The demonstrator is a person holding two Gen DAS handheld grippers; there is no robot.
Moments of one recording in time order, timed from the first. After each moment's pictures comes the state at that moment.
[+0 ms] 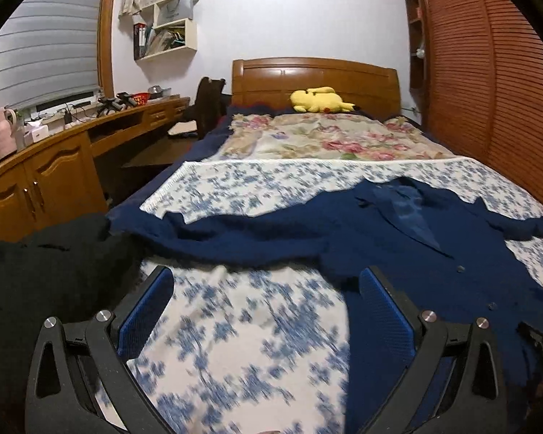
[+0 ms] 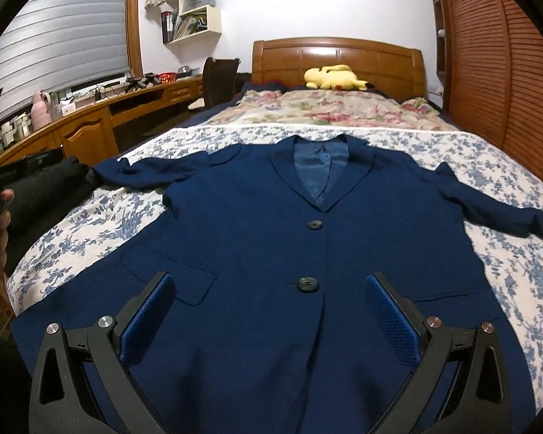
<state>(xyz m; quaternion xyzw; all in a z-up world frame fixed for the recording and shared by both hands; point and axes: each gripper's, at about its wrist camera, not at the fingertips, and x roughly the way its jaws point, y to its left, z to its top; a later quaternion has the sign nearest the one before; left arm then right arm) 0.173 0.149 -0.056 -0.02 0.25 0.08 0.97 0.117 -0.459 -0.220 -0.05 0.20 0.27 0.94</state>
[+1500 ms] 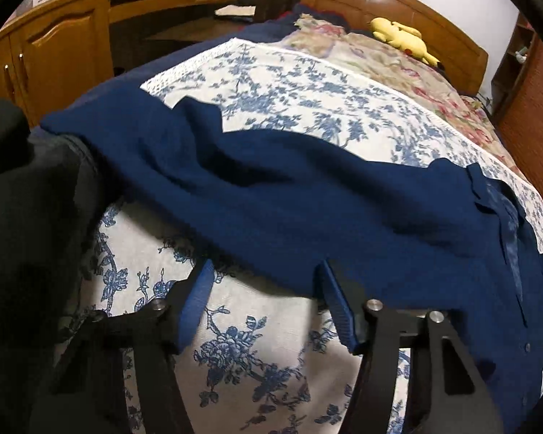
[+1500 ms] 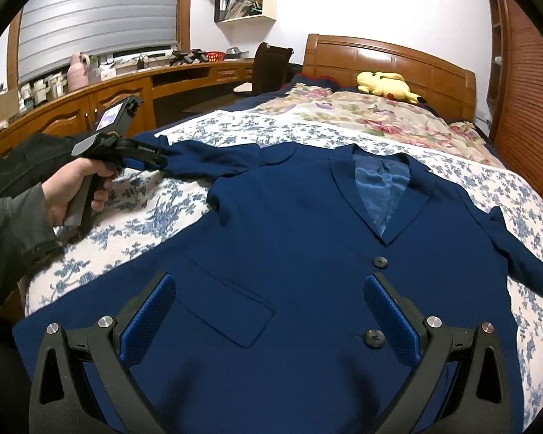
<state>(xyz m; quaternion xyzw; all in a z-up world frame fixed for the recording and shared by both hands) 0.336 0.274 -0.178 -0.18 0.43 0.13 0.88 0.134 -0.419 -0.205 -0.14 0.19 0.33 0.92</state>
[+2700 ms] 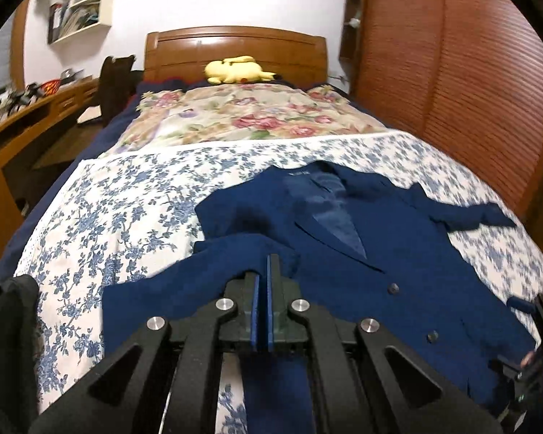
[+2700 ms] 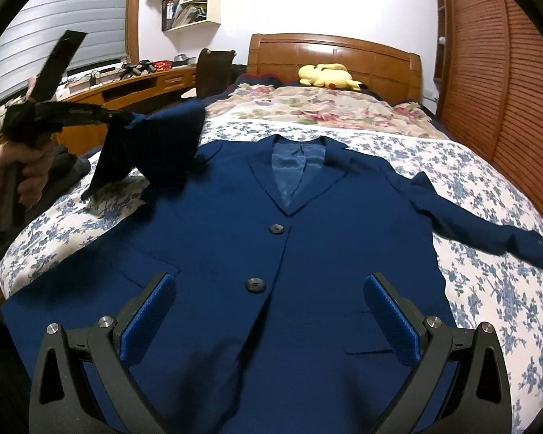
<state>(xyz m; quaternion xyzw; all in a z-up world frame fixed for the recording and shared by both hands) 0.271 0.069 -0.038 -0.02 0.32 -0.10 0.94 0.104 -0.483 -0.193 -0.09 0.20 0.24 0.94</state>
